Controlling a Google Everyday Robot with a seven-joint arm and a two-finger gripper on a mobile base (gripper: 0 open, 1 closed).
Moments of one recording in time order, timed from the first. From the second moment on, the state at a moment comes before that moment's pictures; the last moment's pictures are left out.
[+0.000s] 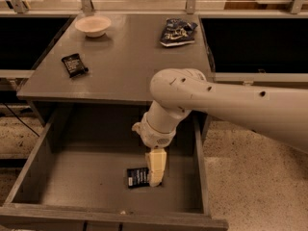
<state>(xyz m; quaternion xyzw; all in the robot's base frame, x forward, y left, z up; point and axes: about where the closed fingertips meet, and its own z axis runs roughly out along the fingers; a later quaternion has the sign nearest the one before) 0.463 0.026 0.690 -0.79 0.59 0.14 0.13</state>
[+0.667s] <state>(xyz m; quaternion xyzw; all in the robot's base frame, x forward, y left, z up) 0.457 0.025 0.662 -0.79 0.58 0.16 0.13</state>
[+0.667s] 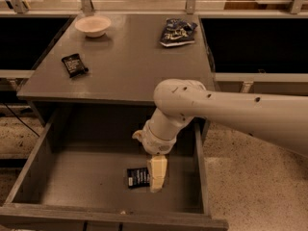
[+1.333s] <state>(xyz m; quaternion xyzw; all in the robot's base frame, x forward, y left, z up) 0.452 0.026 0.640 -0.79 0.58 0.18 0.12</state>
